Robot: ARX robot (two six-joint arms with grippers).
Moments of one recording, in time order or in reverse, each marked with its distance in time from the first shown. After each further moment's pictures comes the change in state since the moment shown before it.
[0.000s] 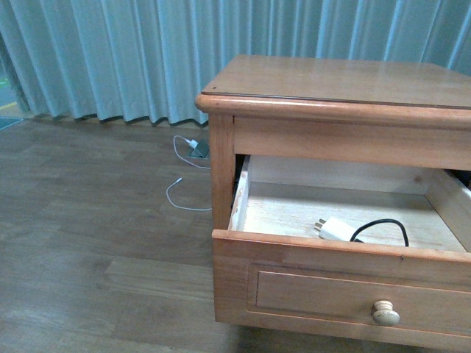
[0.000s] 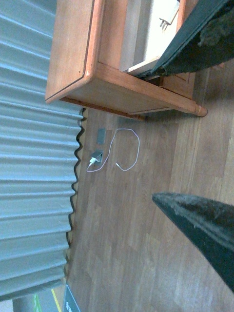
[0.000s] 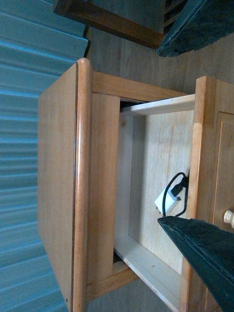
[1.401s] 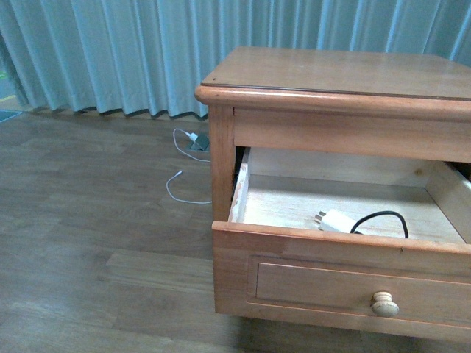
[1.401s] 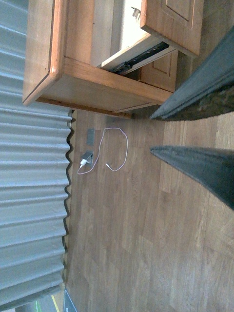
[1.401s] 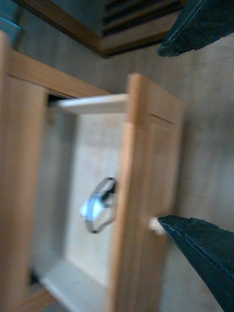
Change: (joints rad) left arm 0.008 -0.176 -0.236 0.061 0.016 0.042; right arm 0.019 0.089 0.139 -0.437 0.025 -0.055
